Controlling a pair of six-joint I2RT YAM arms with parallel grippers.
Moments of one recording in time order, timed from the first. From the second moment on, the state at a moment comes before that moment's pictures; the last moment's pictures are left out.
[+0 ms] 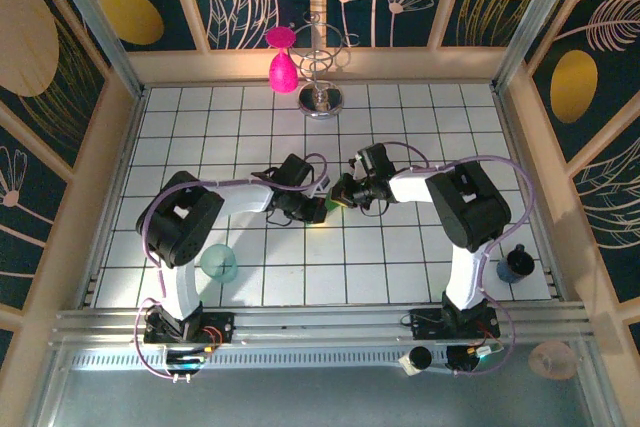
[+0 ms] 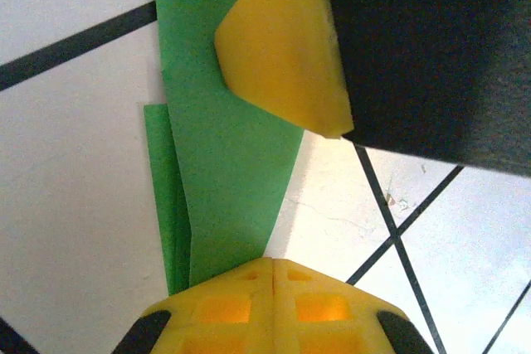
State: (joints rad) left arm -0.66 1.89 1.01 -0.21 0.45 -0.37; right arm 0.51 1.92 0.94 0.01 -0.56 0.78
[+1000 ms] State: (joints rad) left arm -0.63 1.62 0.88 -0.25 0.44 -0.46; right arm 0.51 1.92 0.95 0.01 -0.57 0.76
